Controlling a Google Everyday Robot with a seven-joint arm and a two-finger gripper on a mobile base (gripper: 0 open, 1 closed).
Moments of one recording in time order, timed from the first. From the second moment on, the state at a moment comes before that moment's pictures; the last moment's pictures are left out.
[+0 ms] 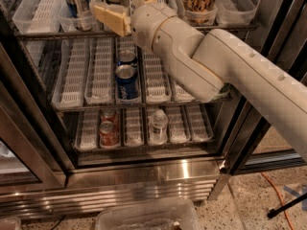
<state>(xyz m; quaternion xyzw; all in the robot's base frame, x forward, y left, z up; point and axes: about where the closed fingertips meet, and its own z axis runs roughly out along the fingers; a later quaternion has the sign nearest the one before) 0.623 0.068 1.067 -0.28 0.56 0.25 0.74</state>
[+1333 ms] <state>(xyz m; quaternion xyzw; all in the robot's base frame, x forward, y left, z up) 0.623 0.068 1.067 -0.28 0.56 0.25 0.74</state>
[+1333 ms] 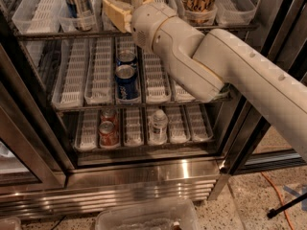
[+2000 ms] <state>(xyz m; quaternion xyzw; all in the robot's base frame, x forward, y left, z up) 0.621 0.067 1.078 -0.29 0.54 0.25 0.75</state>
